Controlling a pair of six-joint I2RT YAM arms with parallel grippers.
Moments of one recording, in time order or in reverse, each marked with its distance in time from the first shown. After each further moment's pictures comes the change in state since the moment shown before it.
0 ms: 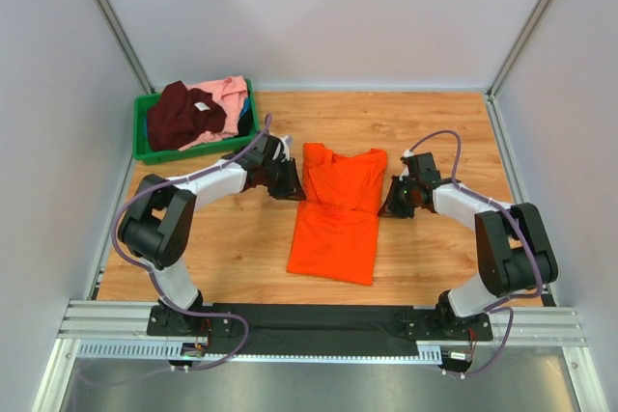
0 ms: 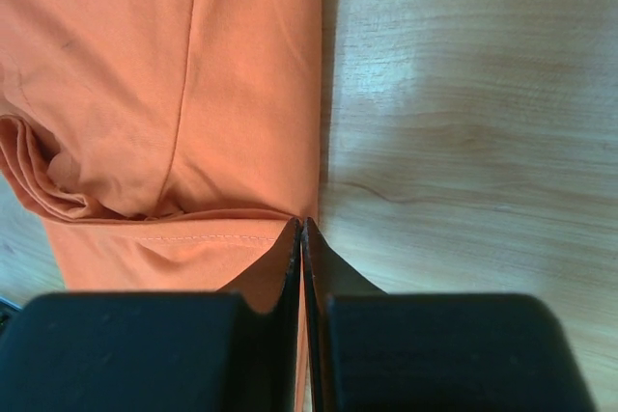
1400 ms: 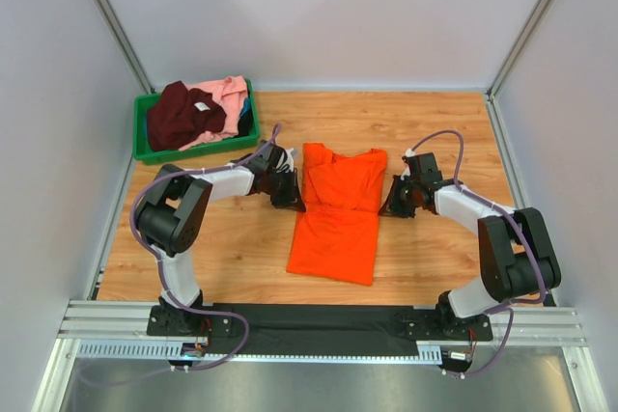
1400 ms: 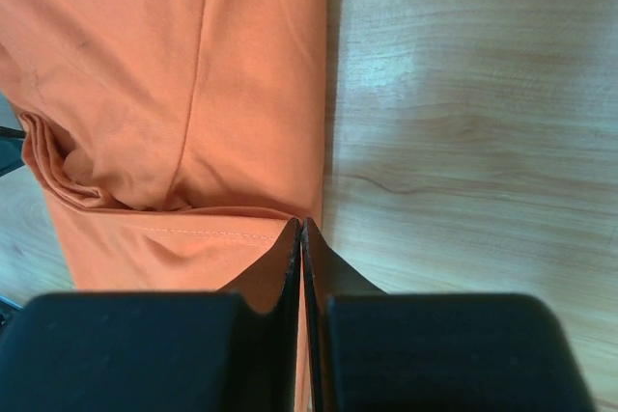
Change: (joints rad) left arm 0.000 0.117 -0.033 0.073 0.073 0.060; right arm 0.000 -0.035 -0.006 -0.003 0.005 0.012
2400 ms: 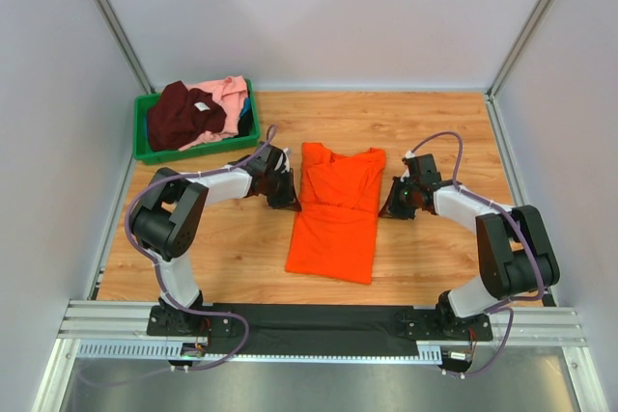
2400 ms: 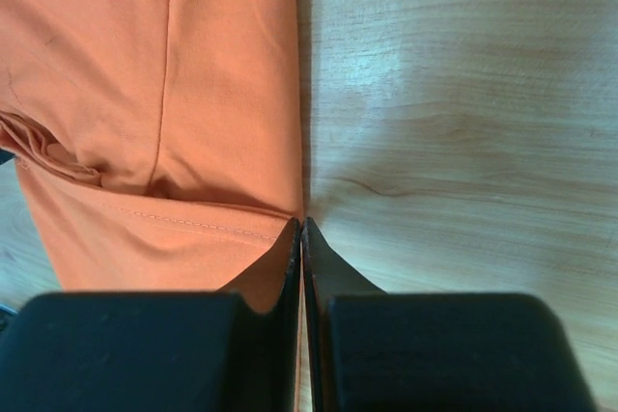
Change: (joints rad) left arm -0.003 -0.041 -0.031 -0.007 -0.108 -0.057; right arm 0.000 0.016 -0.014 0.013 0.013 0.006
